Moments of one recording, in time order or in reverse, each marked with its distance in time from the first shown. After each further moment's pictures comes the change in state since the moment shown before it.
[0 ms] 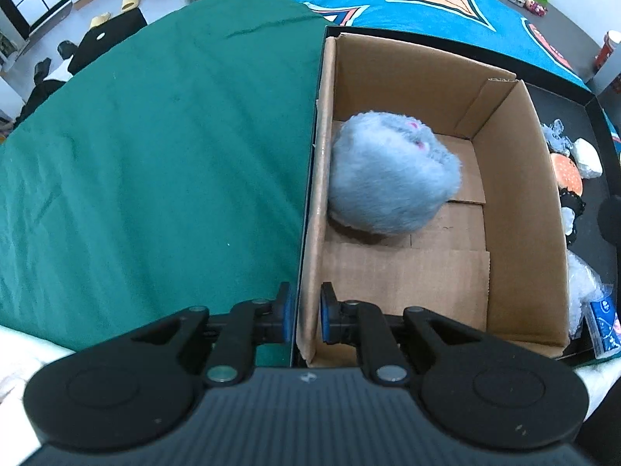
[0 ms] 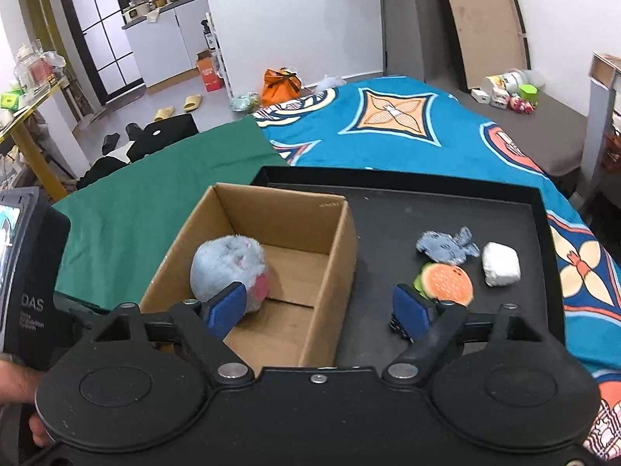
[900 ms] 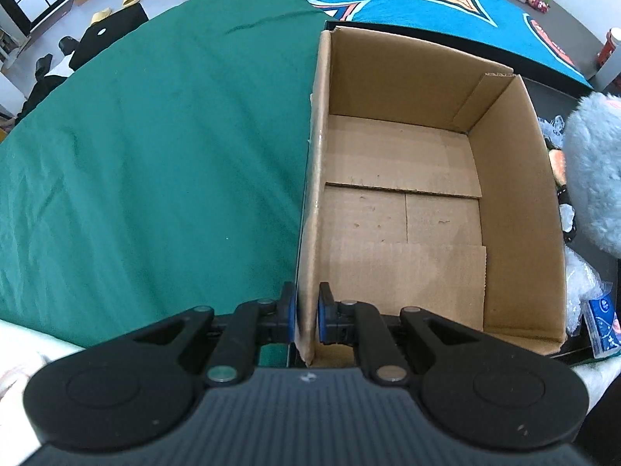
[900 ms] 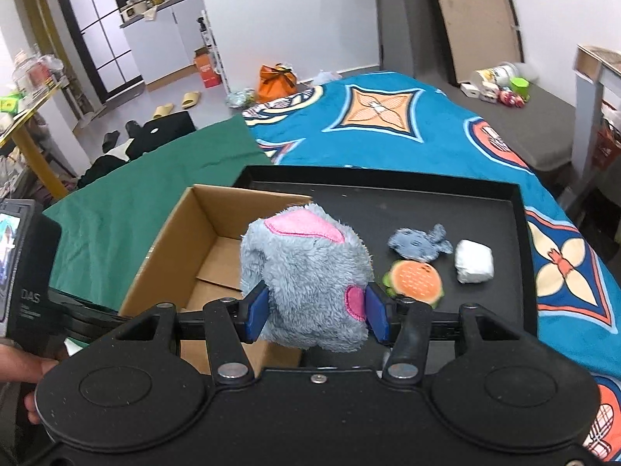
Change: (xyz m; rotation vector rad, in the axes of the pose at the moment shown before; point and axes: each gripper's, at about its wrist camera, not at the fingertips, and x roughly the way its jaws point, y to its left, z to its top) left arm 0.001 0.001 0.002 -0.018 0.017 -0.004; right arm -0.012 -0.027 0.008 -0.003 0.023 0.022
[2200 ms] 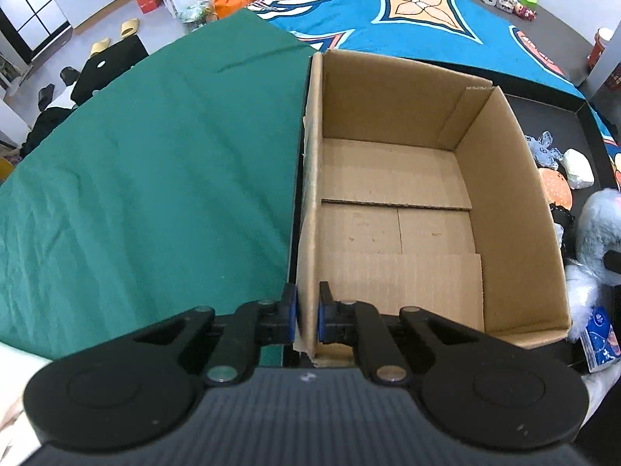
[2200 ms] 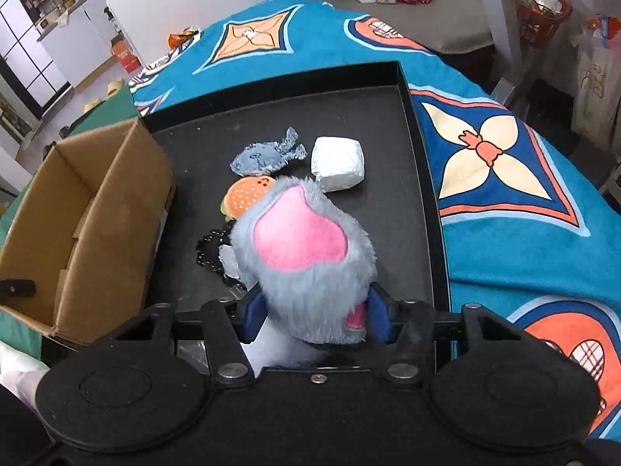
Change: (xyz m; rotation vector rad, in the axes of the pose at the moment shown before) left arm -0.019 -0.011 0.001 0.047 -0.074 0.033; right arm 0.041 -0.130 -0.055 0.223 0.154 -0.100
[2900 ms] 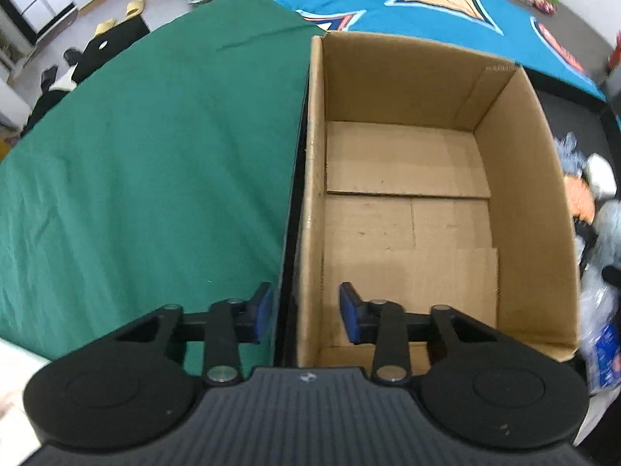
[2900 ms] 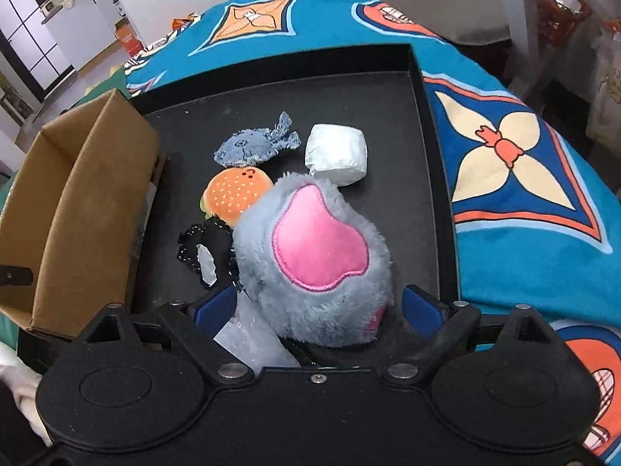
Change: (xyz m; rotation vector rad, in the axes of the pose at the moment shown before) left arm 0.027 -0.005 0.008 -0.011 0.062 0.018; right arm 0.036 -0.006 0.000 -0.043 0.037 0.004
